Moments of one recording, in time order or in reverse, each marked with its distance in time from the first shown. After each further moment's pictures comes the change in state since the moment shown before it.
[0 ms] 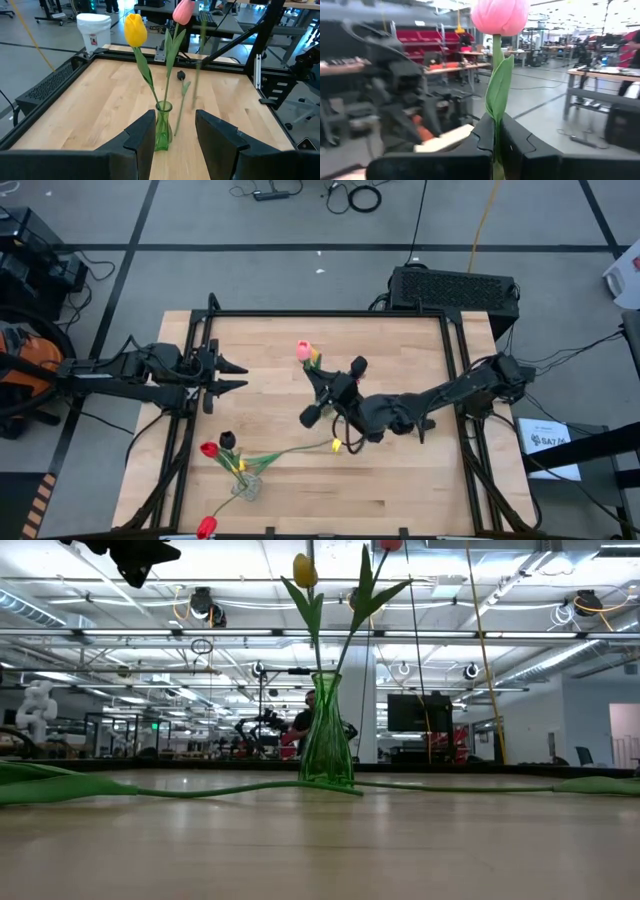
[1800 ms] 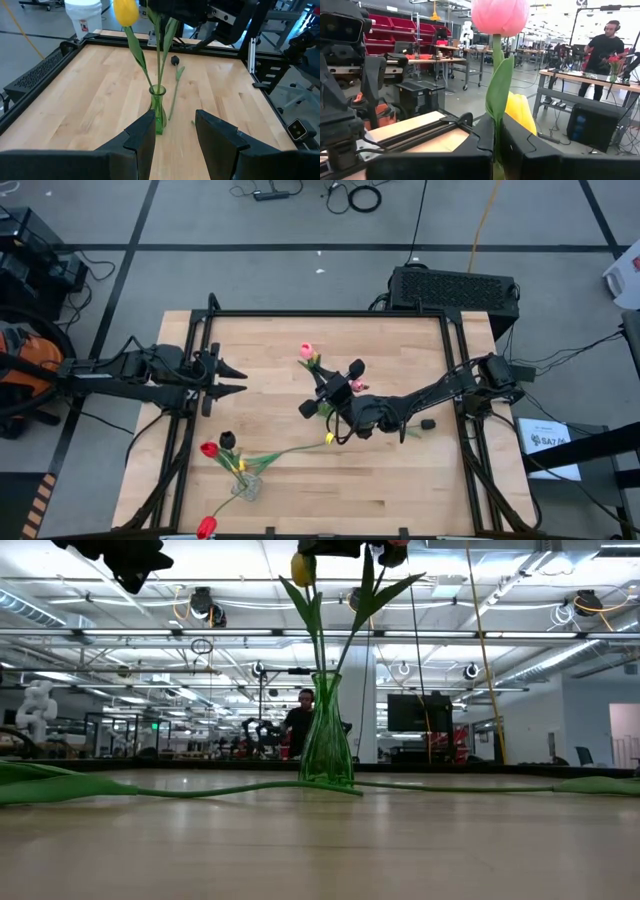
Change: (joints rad) left arm 0.000 0.000 0.001 -0.071 0.044 -0.002; right arm -0.074 0.072 -0.226 0.314 0.053 -0.121
